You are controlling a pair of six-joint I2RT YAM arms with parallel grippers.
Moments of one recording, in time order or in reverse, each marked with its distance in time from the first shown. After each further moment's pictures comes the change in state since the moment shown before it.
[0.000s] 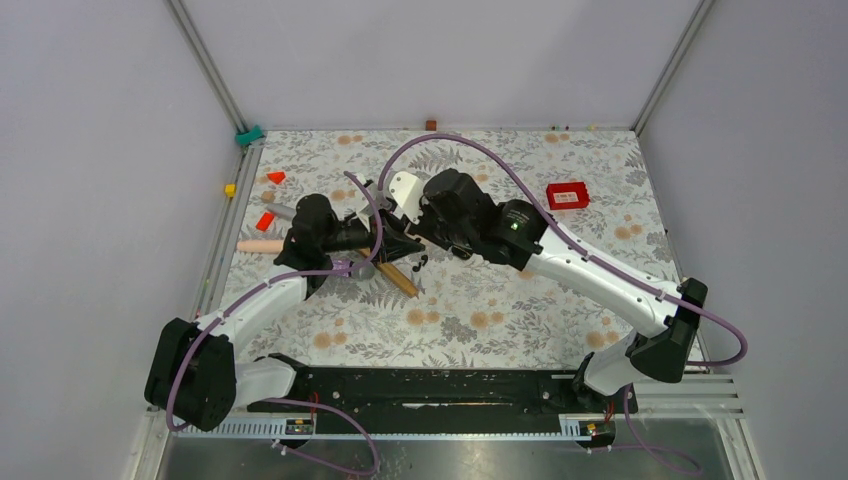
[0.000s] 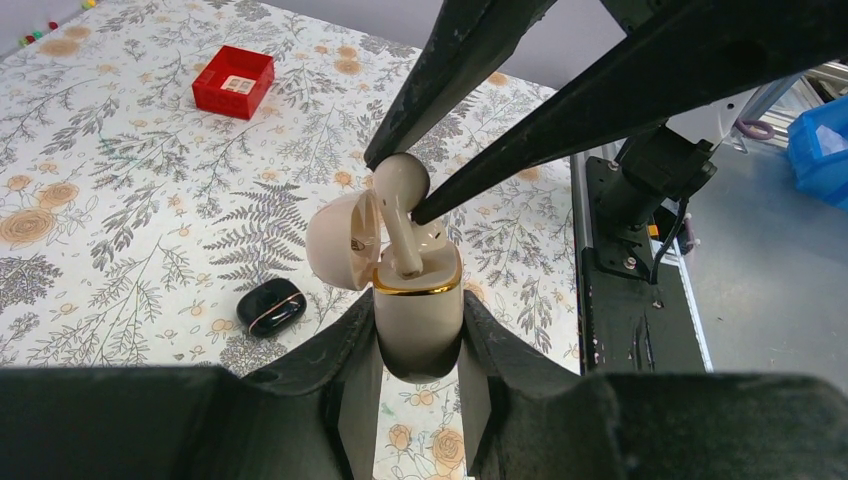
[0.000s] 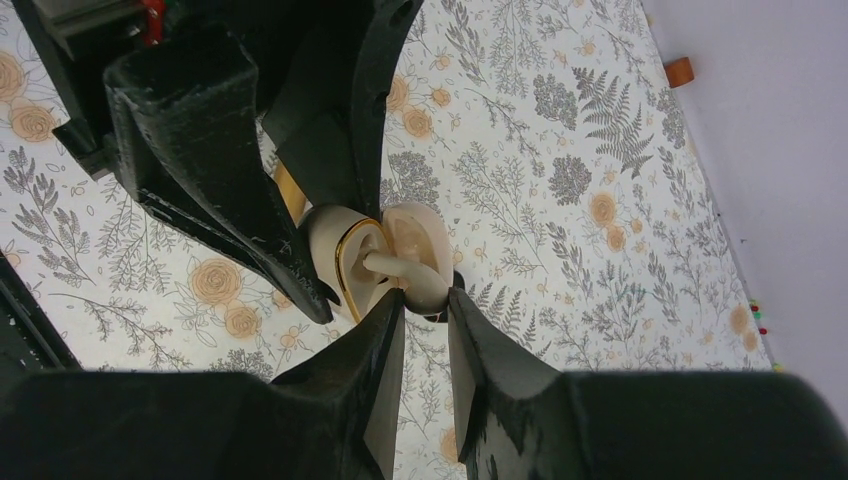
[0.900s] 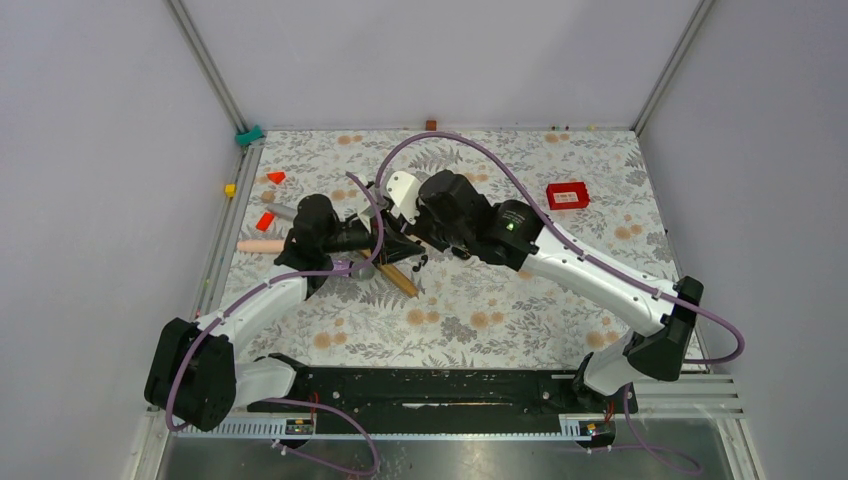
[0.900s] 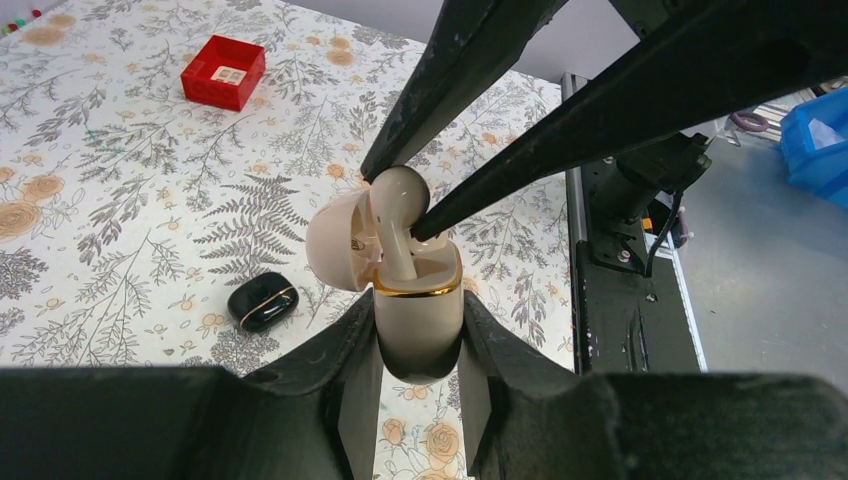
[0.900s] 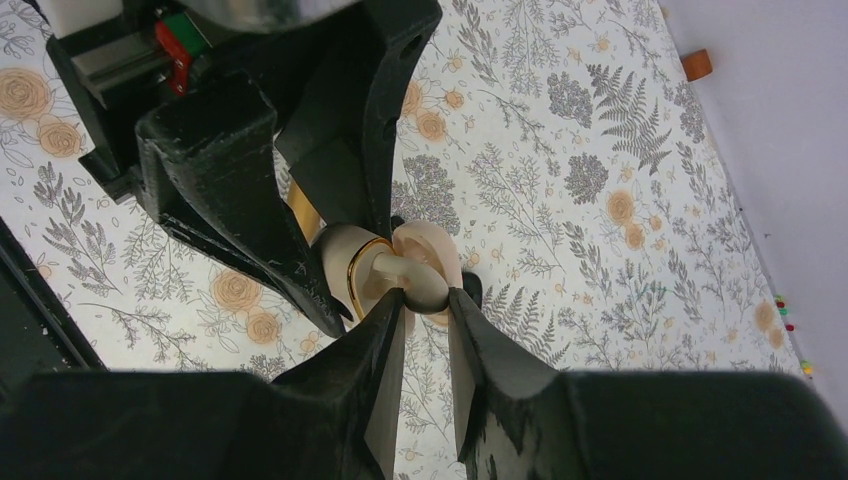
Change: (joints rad) left arm 0.000 0.000 0.000 -0.019 0.003 0.011; right arm 0.016 0.015 0.016 -0.005 0.001 0.053
